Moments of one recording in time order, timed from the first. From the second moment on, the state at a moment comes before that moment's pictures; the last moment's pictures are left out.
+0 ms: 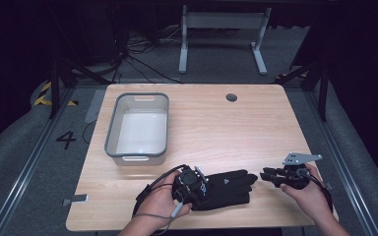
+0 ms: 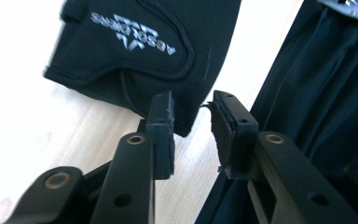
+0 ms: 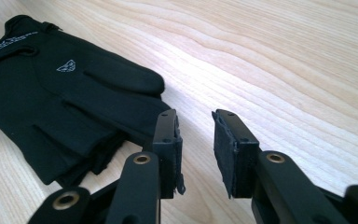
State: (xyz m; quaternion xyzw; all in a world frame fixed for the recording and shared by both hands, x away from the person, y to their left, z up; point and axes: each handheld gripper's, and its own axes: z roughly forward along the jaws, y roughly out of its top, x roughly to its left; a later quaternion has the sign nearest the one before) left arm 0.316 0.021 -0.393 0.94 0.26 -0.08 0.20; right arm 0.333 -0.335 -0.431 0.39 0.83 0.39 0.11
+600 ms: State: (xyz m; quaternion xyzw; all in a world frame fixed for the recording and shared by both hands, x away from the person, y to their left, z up) left arm 0.342 0.005 -0.375 0.93 0.27 -0.05 0.26; right arm 0.334 -0.356 -0.423 0.42 0.81 0.38 0.12
